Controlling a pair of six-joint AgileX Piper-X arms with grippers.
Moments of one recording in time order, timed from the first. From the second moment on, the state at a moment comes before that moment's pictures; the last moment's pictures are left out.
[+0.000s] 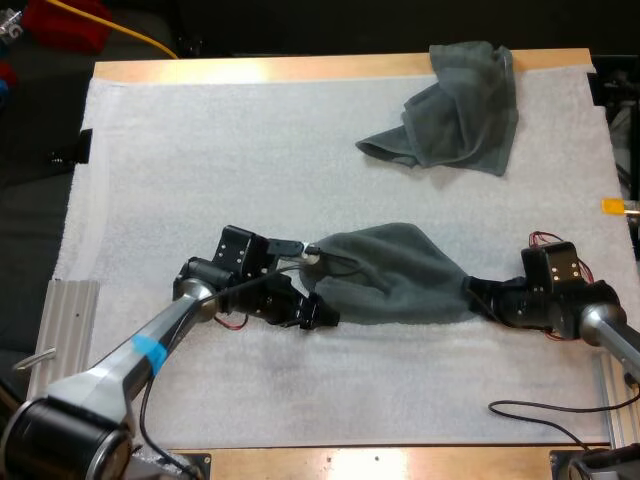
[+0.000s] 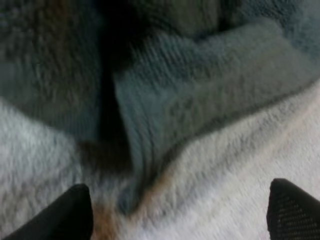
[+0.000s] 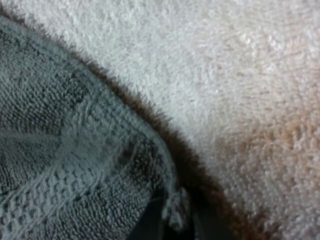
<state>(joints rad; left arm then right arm) -0.33 1.53 -0.70 0.52 0.70 -1.88 0.21 1.41 -0.51 0.40 -0.35 -1.24</state>
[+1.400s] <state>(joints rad) -0.33 1.28 -0.85 0.71 0.69 -1.81 0.21 1.20 -0.56 0.55 -0.42 -1.40</state>
